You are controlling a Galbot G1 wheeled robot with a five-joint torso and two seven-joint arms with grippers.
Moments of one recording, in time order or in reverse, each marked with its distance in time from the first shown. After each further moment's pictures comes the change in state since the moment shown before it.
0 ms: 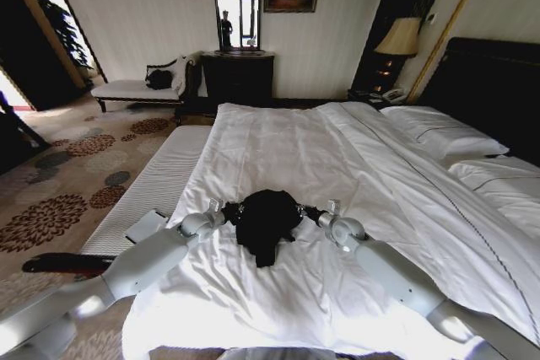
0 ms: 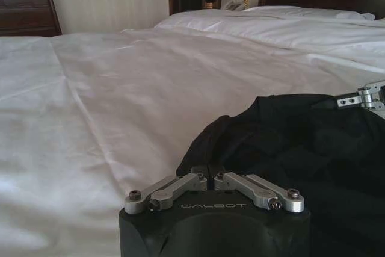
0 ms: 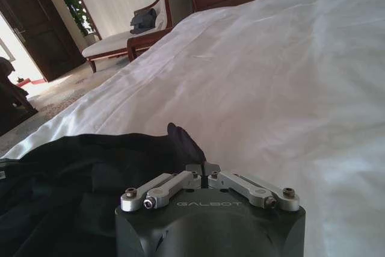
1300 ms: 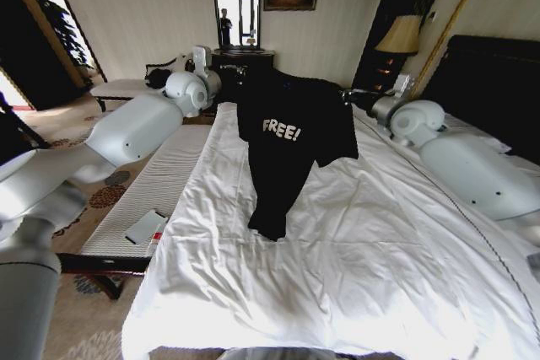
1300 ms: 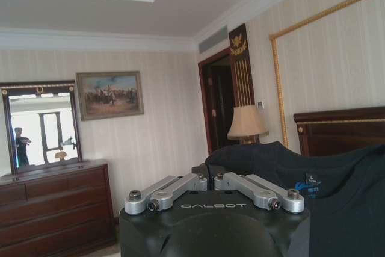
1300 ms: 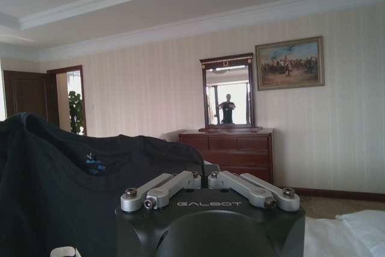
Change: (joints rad) left arm -1.003 -0.206 0.244 0.415 -0.418 -0.001 0.000; right arm 0.985 -0.194 -0.324 -0.134 0.269 -0.034 0.023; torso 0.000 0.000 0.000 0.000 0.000
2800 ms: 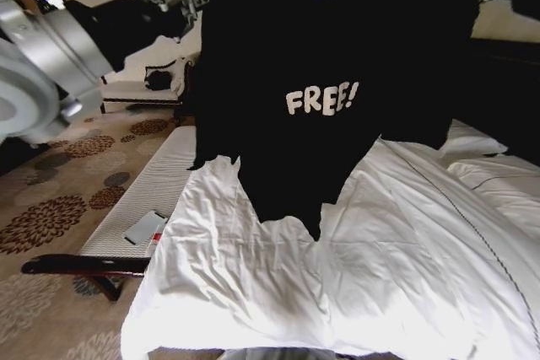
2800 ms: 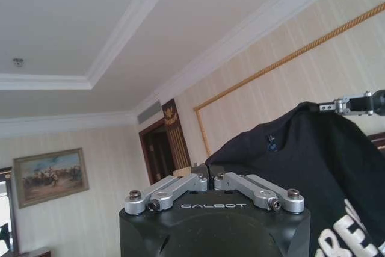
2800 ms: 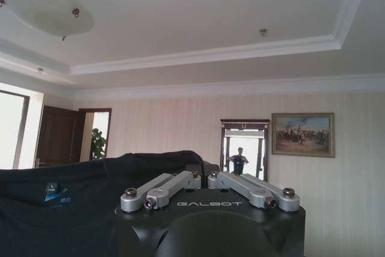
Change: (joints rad) left arm 0.562 0.923 -0.849 -1.173 -0.333 0.071 0.000; right arm -0.398 -0.610 0.894 0.857 0.616 -0.196 0.370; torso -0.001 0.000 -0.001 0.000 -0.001
